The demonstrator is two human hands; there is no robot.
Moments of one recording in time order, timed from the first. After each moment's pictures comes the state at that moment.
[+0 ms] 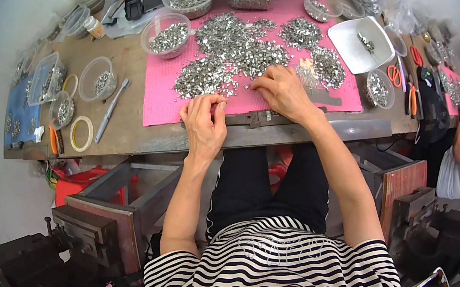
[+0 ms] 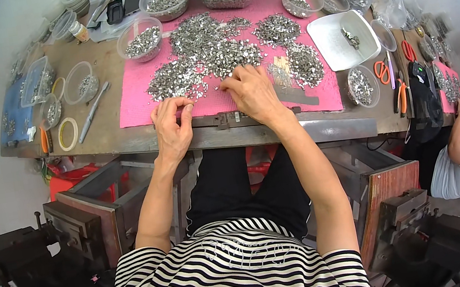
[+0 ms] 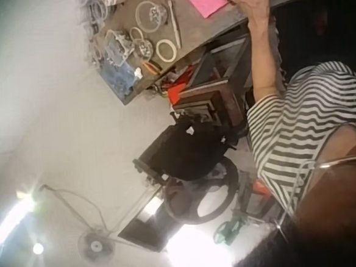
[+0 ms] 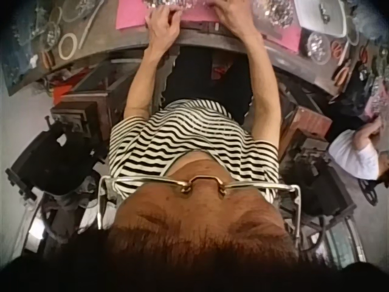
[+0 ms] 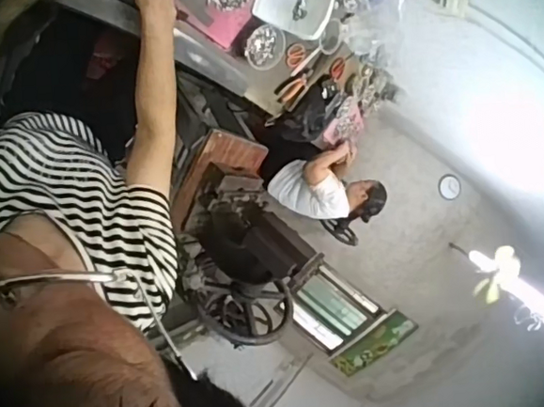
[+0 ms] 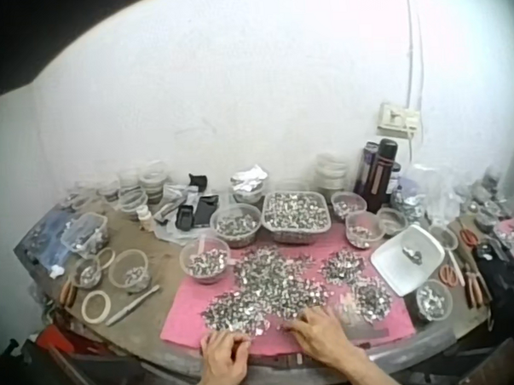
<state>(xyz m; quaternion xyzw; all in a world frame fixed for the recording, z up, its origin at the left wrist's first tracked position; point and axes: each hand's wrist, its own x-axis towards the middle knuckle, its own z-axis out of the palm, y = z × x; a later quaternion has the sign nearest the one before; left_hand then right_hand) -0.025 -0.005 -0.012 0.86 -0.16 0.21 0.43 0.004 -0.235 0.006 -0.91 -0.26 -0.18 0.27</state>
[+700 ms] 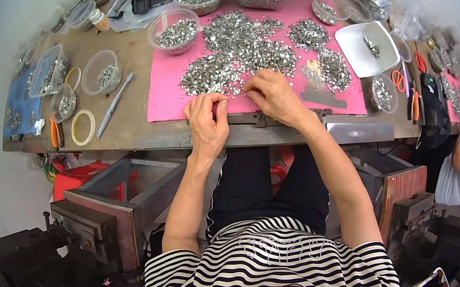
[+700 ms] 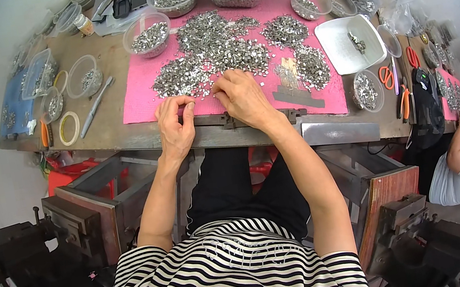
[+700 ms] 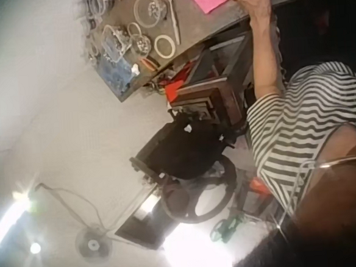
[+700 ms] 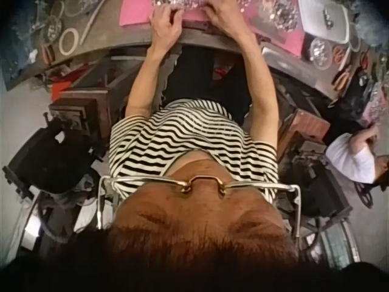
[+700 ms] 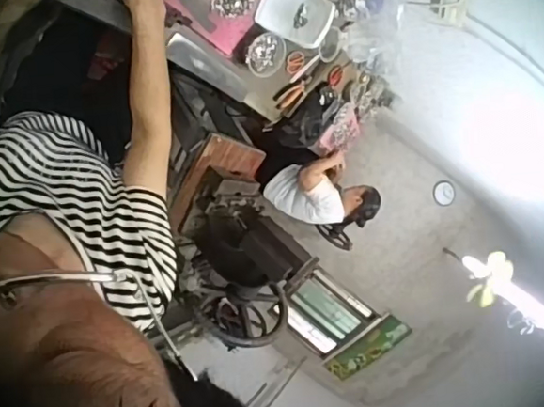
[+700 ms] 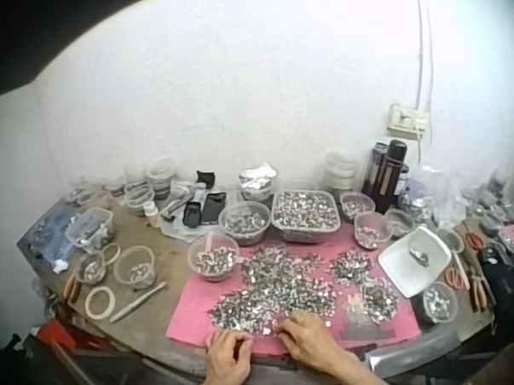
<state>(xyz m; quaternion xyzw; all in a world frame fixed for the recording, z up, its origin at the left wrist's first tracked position) -0.025 0.001 -0.019 0.85 -0.15 0.23 0.44 0.008 -0.203 0.000 -0.89 -0.27 -0.16 0.34</state>
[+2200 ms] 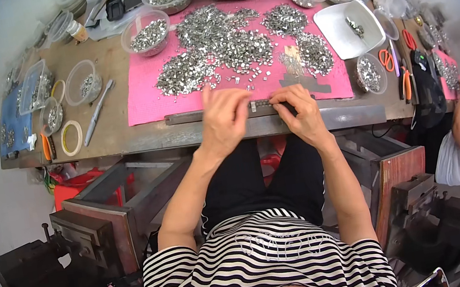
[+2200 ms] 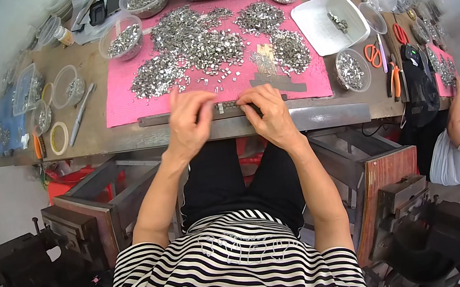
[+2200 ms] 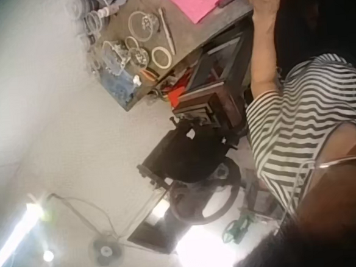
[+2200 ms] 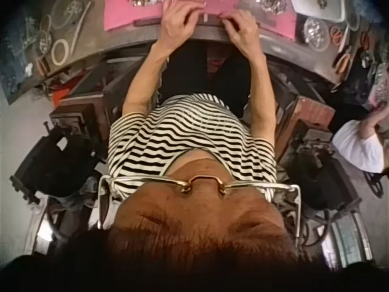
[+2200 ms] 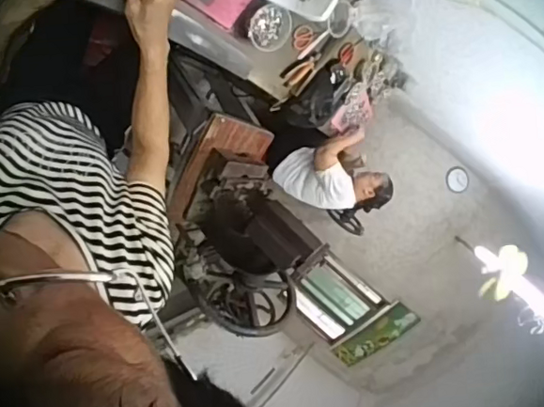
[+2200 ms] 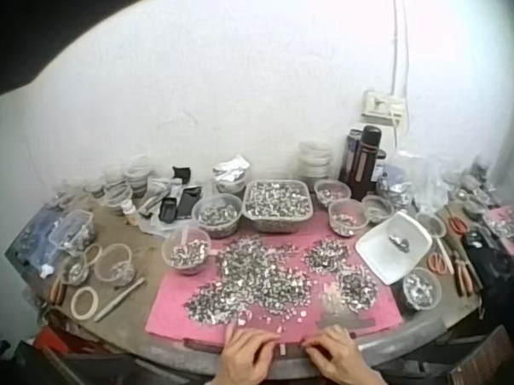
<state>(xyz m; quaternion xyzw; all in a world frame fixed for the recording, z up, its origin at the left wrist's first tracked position) -0.034 -0.054 -0.006 0.82 -0.29 0.20 0.45 -0.074 -0.270 0.004 -0.89 -0.18 -0.19 0.38</state>
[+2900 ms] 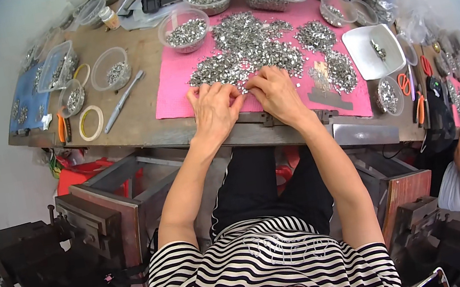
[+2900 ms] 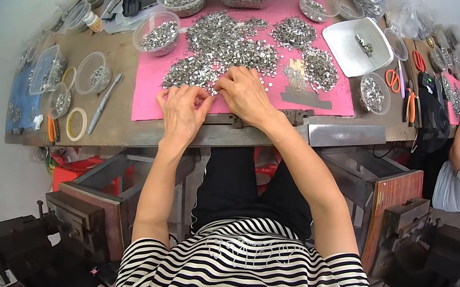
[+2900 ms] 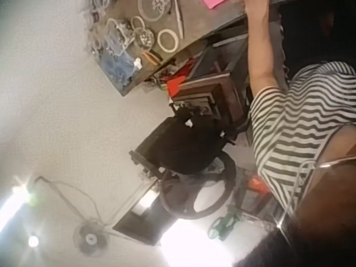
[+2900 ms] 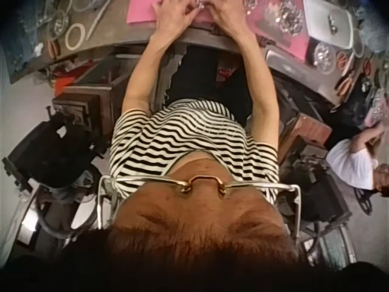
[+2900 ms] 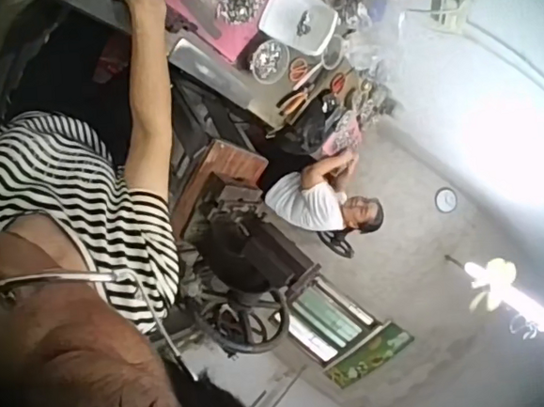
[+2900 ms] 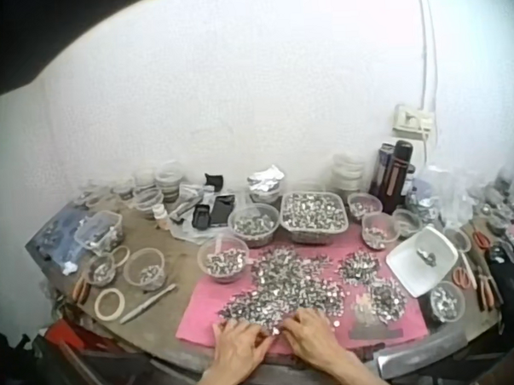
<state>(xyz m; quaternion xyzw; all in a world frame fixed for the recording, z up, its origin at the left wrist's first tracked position) 0.000 0.000 -0.004 0.91 -0.19 0.22 0.28 0.013 -0.190 -0.004 -0.90 -0.25 -0.20 0.28</state>
